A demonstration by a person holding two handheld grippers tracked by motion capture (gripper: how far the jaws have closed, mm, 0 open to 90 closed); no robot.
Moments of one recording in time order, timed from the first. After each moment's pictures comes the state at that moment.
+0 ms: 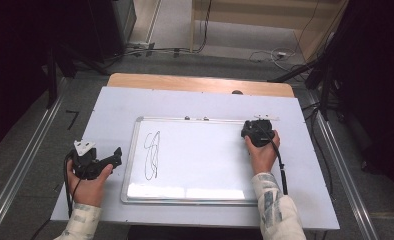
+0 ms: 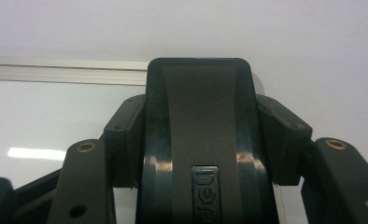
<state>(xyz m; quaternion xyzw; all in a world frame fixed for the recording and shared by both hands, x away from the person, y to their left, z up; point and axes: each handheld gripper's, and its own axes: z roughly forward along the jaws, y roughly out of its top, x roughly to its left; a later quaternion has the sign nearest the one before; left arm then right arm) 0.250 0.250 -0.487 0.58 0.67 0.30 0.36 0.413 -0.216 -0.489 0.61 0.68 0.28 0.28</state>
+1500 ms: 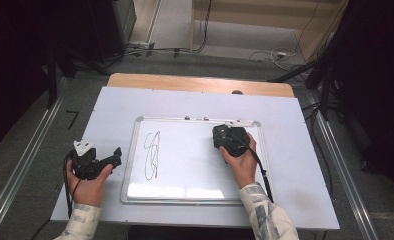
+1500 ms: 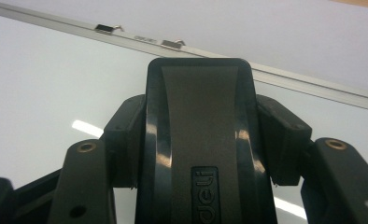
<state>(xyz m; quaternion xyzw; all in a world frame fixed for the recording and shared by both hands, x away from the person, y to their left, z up) 0.249 0.250 -0.488 0.57 0.67 0.30 0.36 0.363 -0.139 -0.465 0.50 0.76 0.35 0.22</state>
